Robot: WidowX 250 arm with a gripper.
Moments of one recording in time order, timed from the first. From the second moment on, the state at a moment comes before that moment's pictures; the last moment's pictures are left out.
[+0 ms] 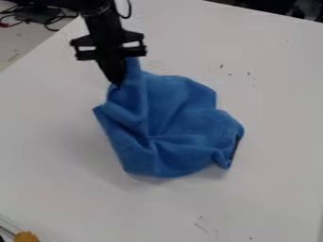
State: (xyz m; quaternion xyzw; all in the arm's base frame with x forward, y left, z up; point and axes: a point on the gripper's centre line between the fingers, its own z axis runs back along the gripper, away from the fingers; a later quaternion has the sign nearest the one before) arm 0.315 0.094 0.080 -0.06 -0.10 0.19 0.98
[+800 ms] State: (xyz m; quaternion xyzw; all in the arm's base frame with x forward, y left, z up) arm 0.282 0.131 0.040 -0.04 -0.05 0.22 0.97
